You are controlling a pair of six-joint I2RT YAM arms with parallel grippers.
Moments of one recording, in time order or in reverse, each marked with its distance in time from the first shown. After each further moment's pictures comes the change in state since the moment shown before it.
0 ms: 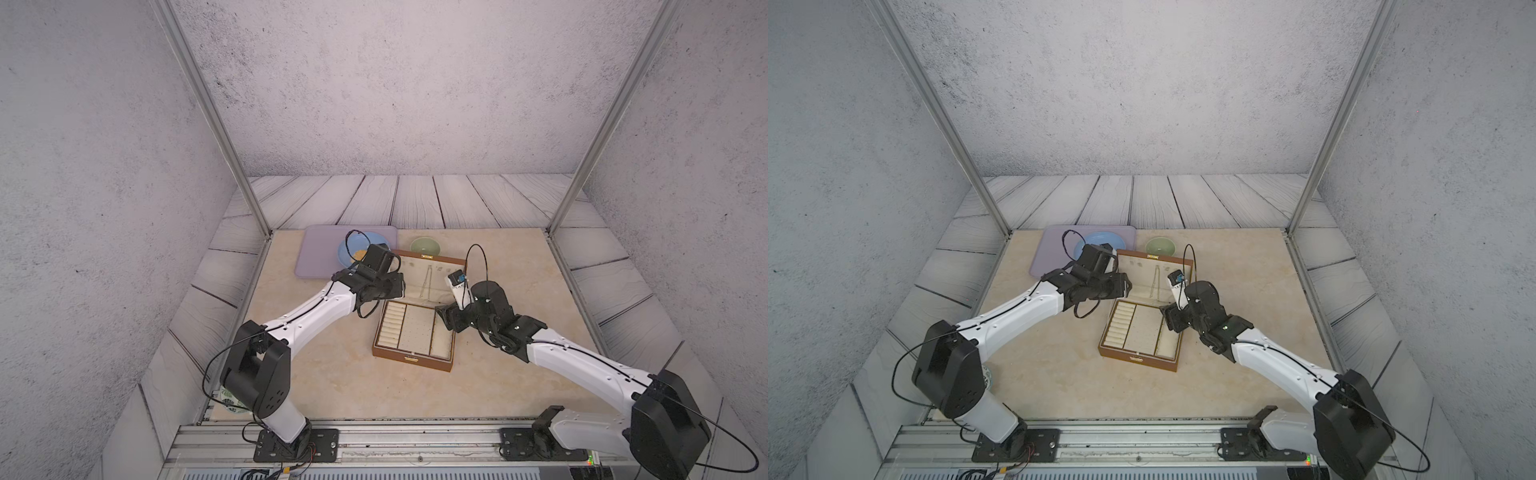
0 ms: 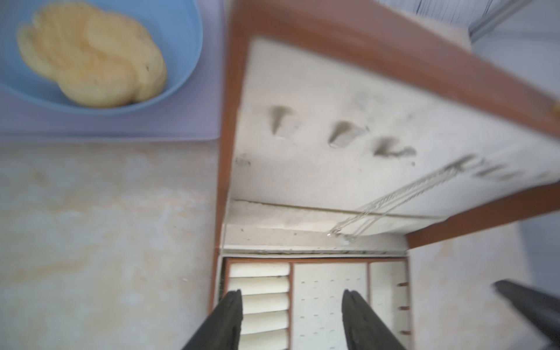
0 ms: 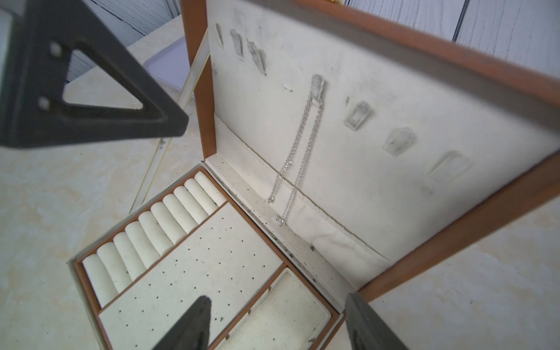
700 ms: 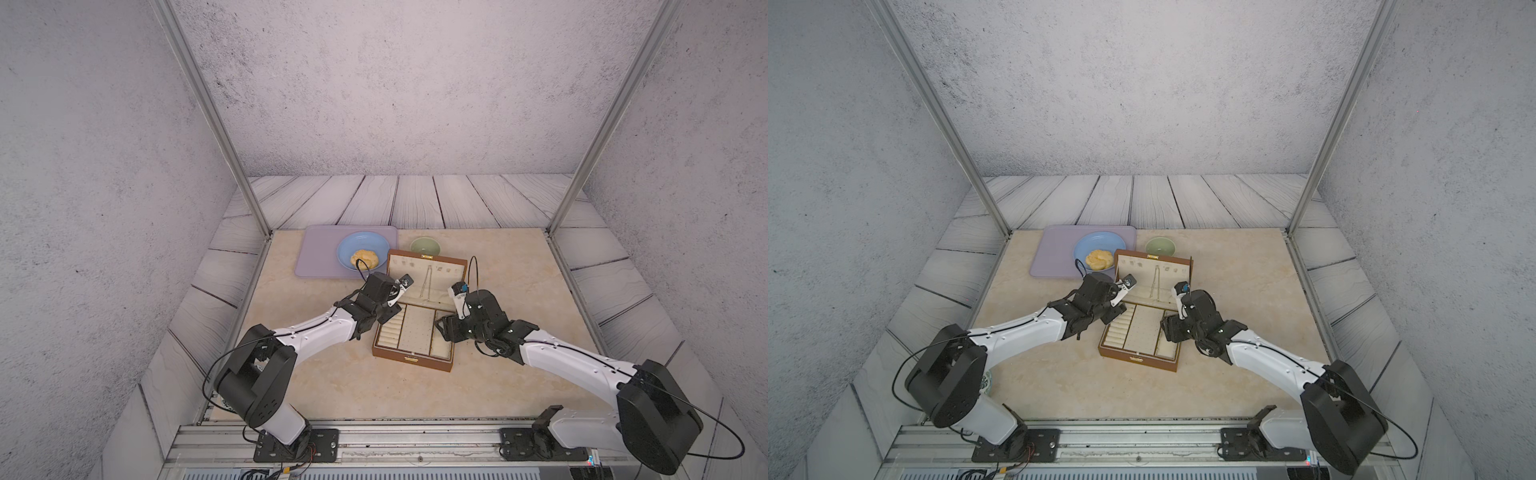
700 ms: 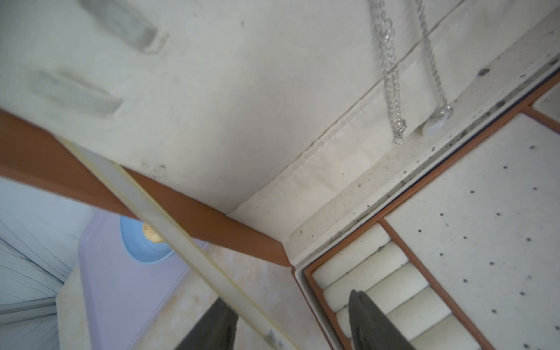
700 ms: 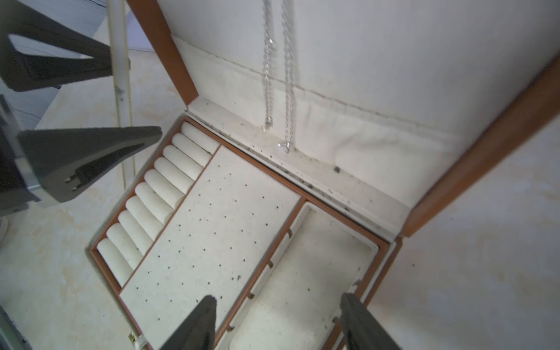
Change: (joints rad) left arm -0.035 -0.041 -0.330 0.424 -0.189 0.872; right arm 0.000 0.052 -0.059 -0.089 -0.074 0.358
